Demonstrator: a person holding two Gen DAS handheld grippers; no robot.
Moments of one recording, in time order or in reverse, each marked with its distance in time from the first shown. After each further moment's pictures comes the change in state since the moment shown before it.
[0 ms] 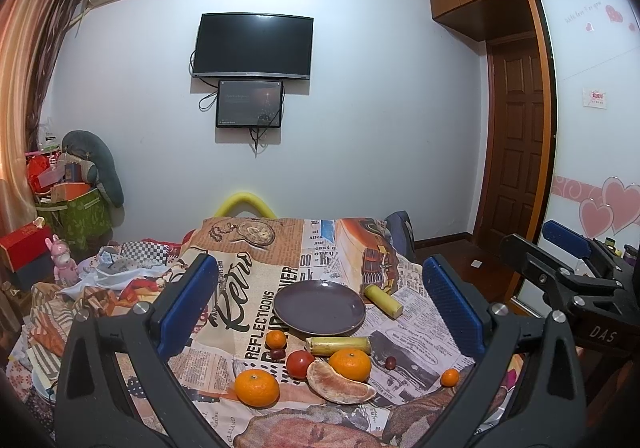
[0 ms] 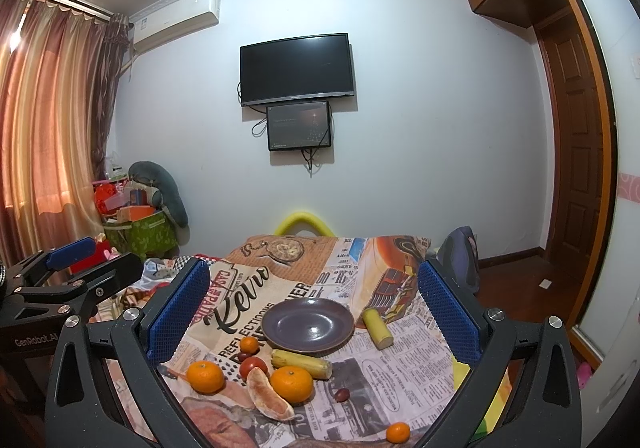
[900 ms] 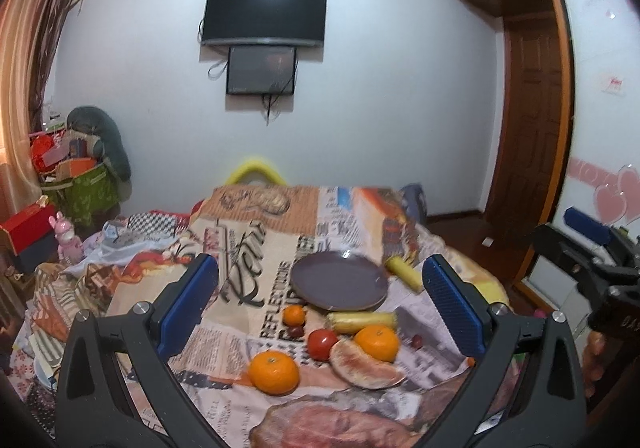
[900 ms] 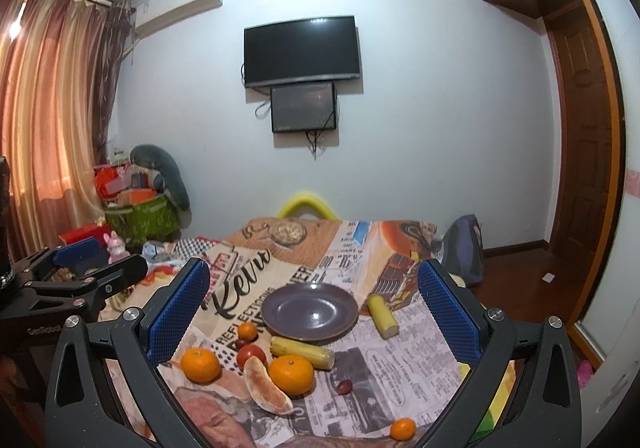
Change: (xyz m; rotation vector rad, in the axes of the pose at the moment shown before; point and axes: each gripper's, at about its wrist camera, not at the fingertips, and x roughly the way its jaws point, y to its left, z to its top) left arm 0.048 0.030 -0.028 -0.008 0.136 0.049; right arm 0.025 0.004 -0.015 -0.017 0.072 0.016
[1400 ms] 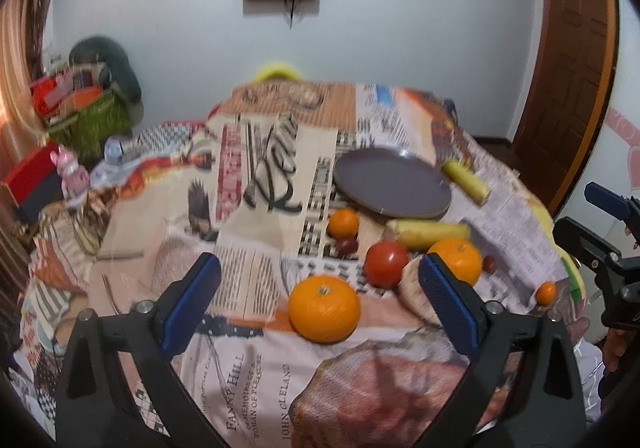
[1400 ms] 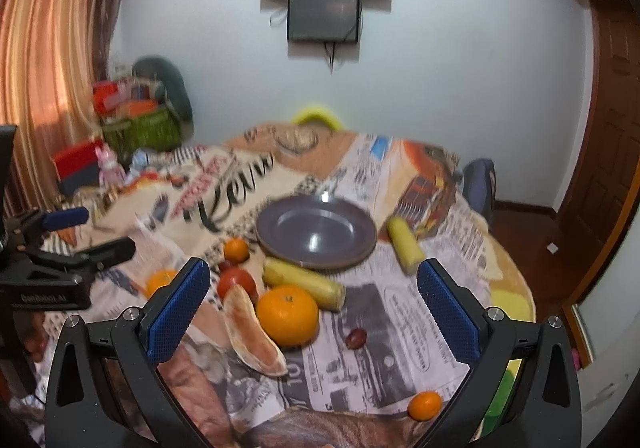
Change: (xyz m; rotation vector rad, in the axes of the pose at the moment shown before) left arm 0.093 0.049 -0.069 -0.027 0.337 0.063; right arm 0.083 0.009 -0.059 -0.091 0.314 0.030
